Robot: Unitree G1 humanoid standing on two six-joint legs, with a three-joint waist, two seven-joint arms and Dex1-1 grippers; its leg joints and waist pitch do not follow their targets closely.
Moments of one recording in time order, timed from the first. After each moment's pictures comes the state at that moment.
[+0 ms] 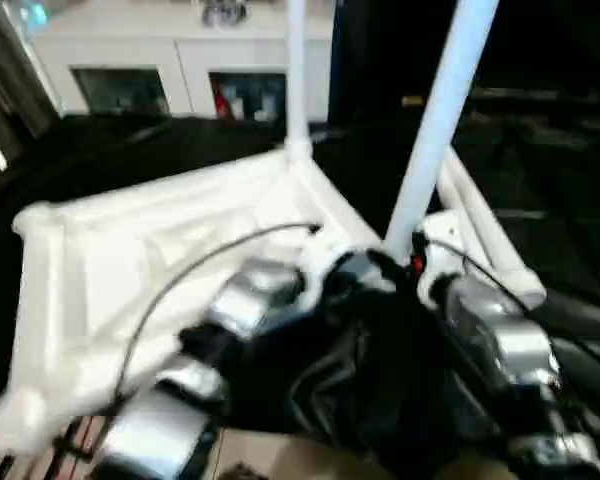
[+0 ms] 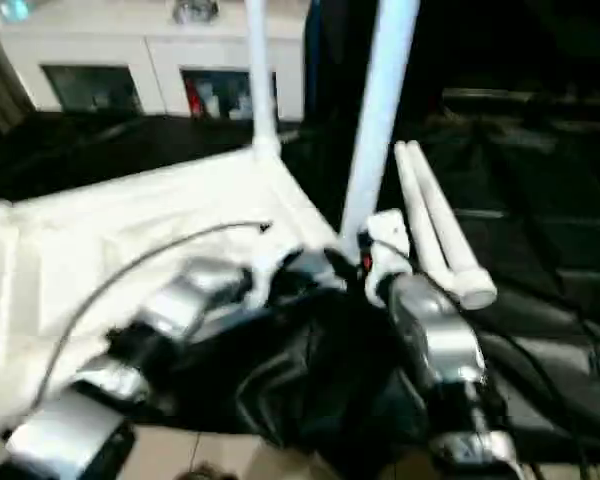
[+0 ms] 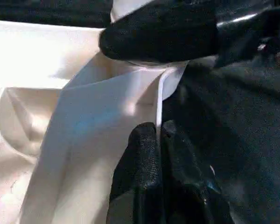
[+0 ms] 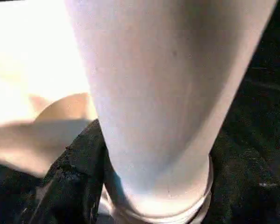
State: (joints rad) left arm -0.76 -0.02 -0.27 0.79 0.03 0.31 -0.70; right arm -0.42 -0.16 -0.04 0.31 0.11 0.44 0.33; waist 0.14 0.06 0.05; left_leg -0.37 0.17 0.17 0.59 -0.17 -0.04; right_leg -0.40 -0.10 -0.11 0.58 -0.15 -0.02
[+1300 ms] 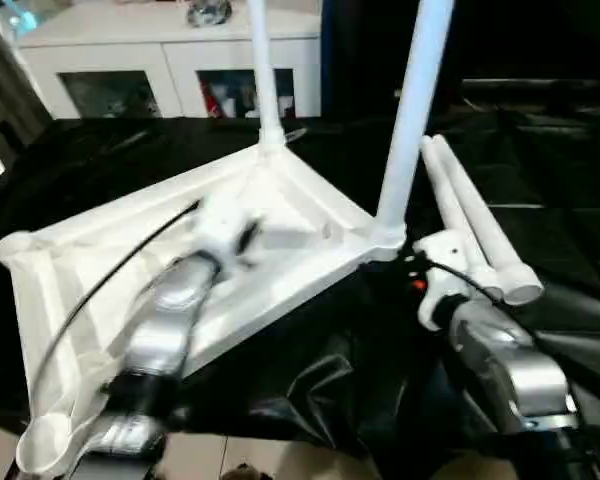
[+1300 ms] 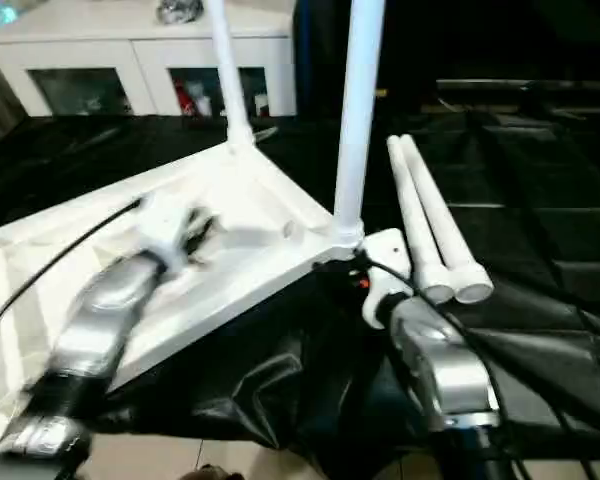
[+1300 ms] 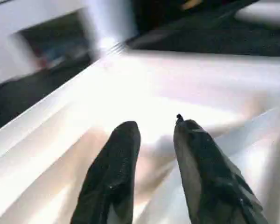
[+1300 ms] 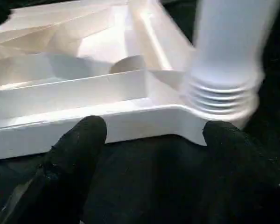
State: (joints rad) left arm -0.39 0.17 0.04 0.31 0.10 0.15 -0.24; right arm -0.23 -0.19 0.03 0.02 0.15 0.50 0.40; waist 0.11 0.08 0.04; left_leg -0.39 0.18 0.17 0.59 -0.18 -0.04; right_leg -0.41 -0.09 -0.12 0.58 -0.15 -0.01
